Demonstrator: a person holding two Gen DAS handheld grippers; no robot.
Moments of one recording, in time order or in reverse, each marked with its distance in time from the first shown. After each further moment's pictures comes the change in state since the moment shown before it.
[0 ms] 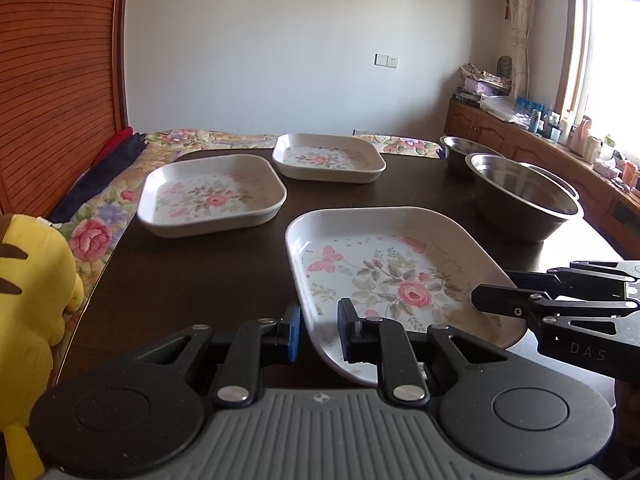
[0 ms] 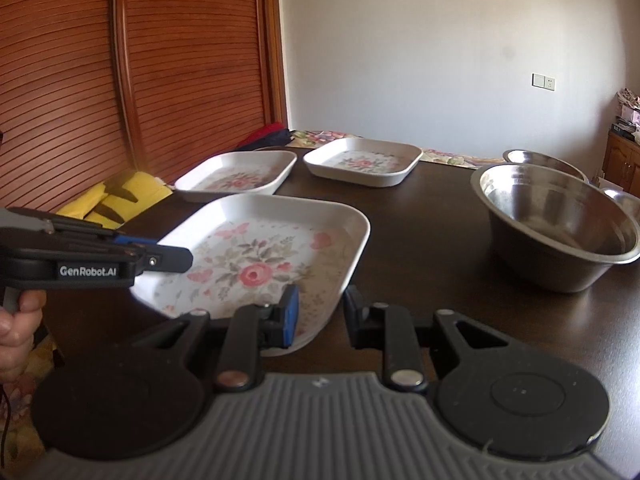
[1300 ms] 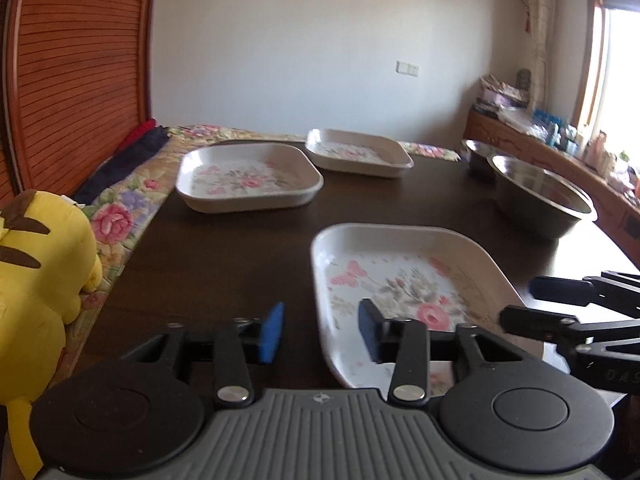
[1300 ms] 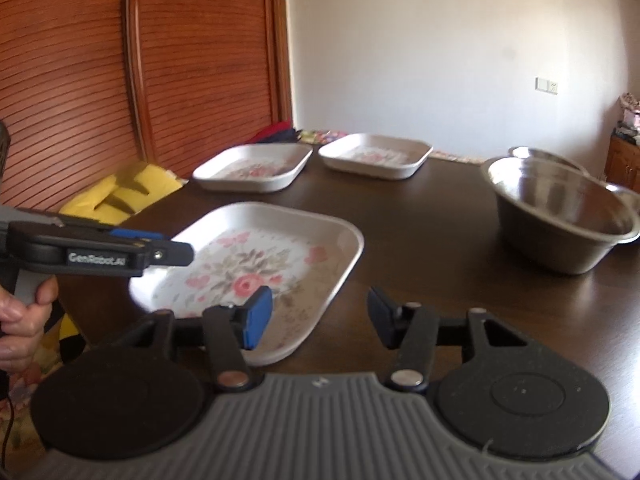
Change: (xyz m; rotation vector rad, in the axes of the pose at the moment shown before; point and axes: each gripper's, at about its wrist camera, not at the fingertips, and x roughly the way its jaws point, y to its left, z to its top) left arm -0.011 0.020 -0.019 -0.059 -0.028 0.043; right arm -0.009 0.002 -0.003 -0.011 -0.016 -0.003
